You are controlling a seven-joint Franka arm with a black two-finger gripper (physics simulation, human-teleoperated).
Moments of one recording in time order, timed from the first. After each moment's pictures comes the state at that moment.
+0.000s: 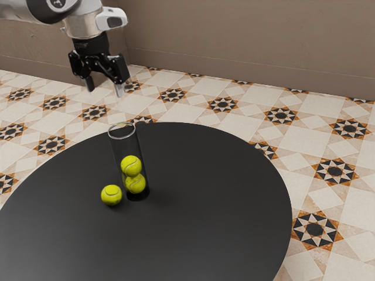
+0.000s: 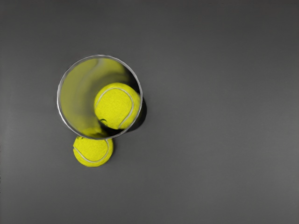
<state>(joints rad) -0.11 -0.06 0.07 -1.59 0.01 1.57 -0.09</state>
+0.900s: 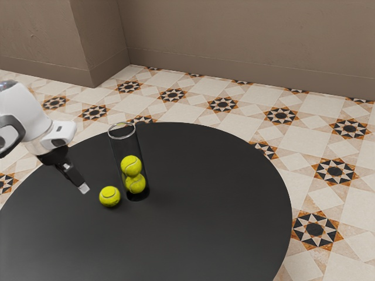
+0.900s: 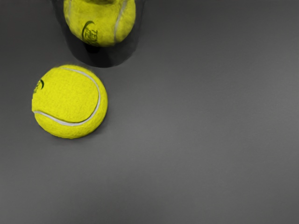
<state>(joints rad) -0.88 -0.78 1.06 -2.55 0.58 2.19 0.09</state>
